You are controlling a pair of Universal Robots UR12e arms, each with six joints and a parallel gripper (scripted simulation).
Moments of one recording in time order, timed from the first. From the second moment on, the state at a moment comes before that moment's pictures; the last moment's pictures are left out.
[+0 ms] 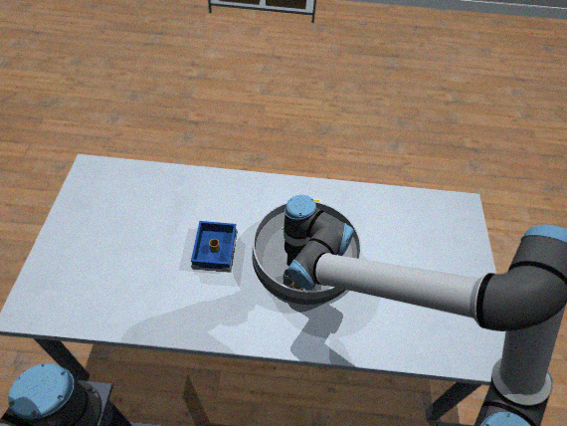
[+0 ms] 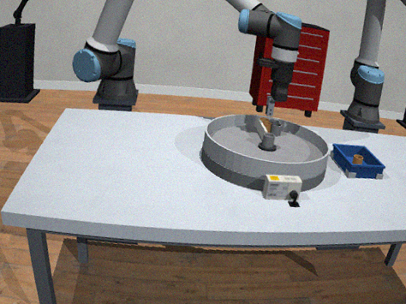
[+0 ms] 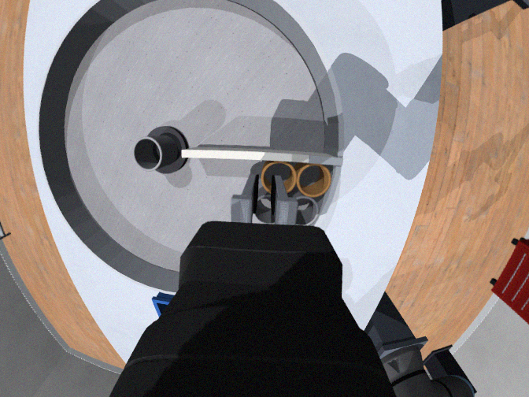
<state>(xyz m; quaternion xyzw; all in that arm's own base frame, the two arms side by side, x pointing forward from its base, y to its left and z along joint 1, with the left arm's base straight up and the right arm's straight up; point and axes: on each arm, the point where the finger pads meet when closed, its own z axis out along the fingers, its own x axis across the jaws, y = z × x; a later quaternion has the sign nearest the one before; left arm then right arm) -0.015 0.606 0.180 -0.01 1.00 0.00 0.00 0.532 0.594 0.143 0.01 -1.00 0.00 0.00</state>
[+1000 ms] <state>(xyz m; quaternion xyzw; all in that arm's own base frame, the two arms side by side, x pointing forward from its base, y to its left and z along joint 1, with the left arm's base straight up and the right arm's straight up) -0.015 0.606 0.180 -0.01 1.00 0.00 0.00 0.532 0.592 0.122 0.01 -1.00 0.00 0.00</state>
